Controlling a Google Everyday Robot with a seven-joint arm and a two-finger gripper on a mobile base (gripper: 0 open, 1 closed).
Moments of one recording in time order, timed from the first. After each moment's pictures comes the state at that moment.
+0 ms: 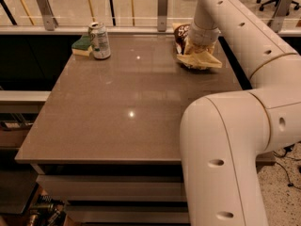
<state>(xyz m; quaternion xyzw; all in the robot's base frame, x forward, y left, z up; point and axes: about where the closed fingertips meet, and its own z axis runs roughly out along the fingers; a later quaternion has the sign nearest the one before) 0.773 -0.180 0.826 0.10 0.99 0.02 0.13</state>
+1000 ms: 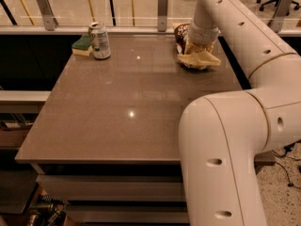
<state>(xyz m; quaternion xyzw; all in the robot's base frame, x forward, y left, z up) 0.772 -0.180 0.829 0.10 0.99 0.02 0.13</state>
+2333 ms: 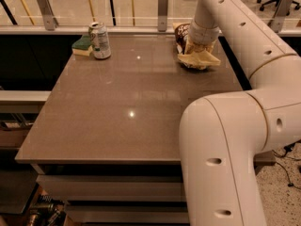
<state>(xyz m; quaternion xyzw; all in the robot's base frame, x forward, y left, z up) 0.773 -0.179 0.831 0.09 0.99 0.03 0.13</state>
